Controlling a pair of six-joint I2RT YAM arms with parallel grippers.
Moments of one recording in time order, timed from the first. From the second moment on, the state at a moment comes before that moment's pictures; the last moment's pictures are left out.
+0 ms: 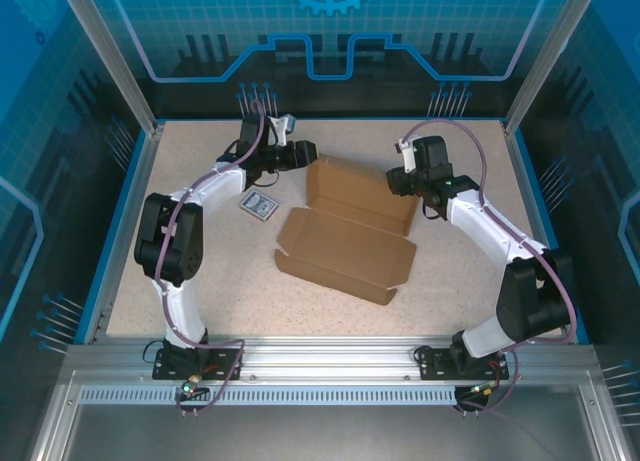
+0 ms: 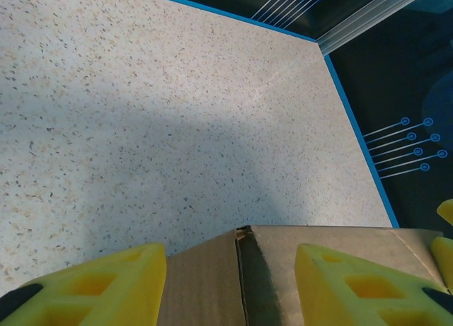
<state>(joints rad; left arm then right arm) -0.24 1.93 1.43 -0.06 0.55 -0.52 0.28 1.50 1.14 -0.36 0.08 -0.04</state>
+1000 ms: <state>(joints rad) -0.25 1.95 1.42 -0.03 0.60 -0.54 0.28 1.51 1.14 -0.35 0.08 -0.04</state>
